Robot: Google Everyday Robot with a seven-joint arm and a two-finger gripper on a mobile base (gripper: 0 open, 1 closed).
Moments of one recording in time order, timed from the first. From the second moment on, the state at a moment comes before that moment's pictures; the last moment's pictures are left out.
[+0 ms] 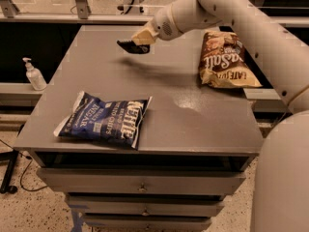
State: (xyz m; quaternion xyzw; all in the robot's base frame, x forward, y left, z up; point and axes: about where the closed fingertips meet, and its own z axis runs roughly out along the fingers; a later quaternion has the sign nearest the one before) arm 0.727 0.041 0.920 -0.51 0.71 0.26 0.42
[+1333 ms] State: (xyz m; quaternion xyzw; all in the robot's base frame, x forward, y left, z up) arm 0.553 -0.041 0.859 -0.60 0.66 0.34 0.30
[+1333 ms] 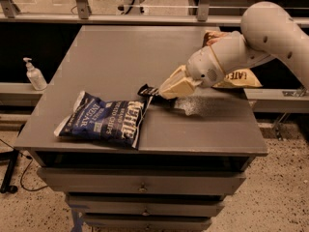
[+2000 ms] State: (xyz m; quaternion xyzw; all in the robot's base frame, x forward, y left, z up) arm 0.522 -0.047 0.862 -0.63 0.63 0.37 0.26
